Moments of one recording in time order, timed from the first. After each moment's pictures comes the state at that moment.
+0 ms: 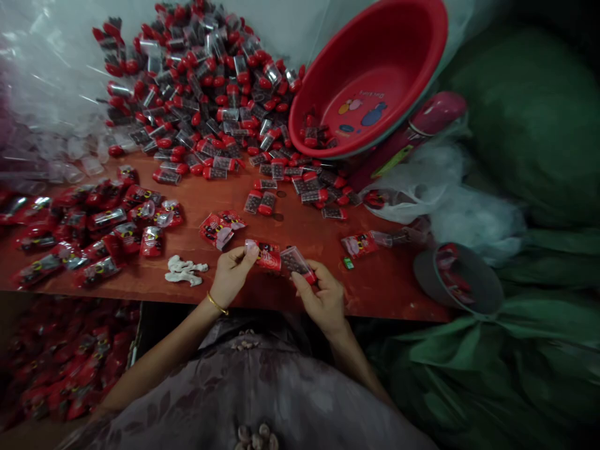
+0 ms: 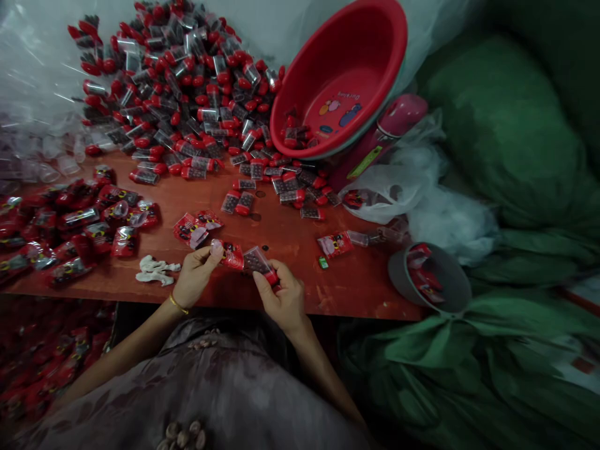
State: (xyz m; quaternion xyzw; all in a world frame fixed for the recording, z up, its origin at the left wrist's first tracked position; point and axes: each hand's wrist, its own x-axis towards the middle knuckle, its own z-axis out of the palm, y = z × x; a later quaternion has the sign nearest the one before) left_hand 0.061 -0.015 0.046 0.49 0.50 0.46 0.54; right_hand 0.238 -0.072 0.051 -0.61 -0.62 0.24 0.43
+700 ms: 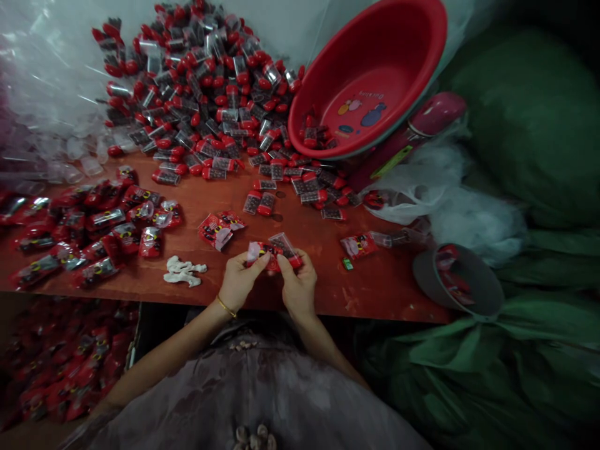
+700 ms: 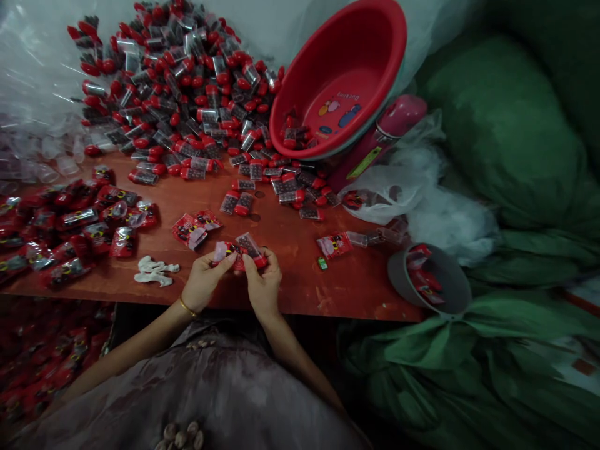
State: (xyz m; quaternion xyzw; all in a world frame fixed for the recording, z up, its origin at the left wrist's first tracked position) left_hand 0.081 -0.022 0.043 0.37 0.48 0.48 0.64; right_hand 0.188 -0.040 0.022 -0.58 -0.34 0.43 0.61
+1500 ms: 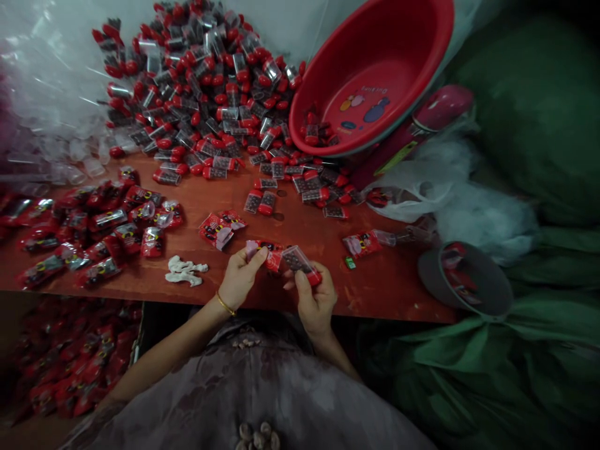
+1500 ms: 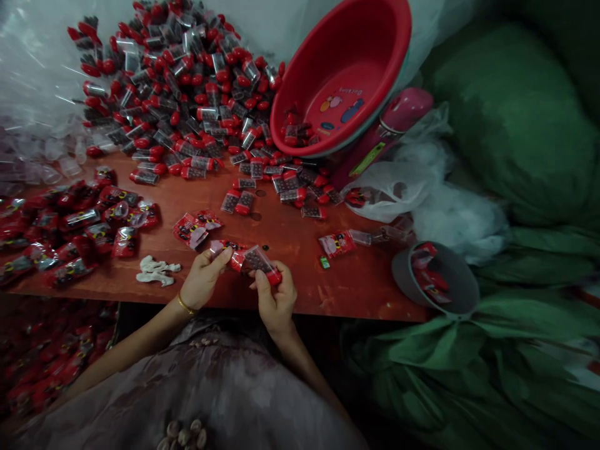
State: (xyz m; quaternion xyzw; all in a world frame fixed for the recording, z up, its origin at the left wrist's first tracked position) left_hand 0.083 -0.017 0.047 0.32 0.46 0.48 0.68; right_hand 0.213 -0.074 0.037 -0.60 -0.47 0.31 0.57
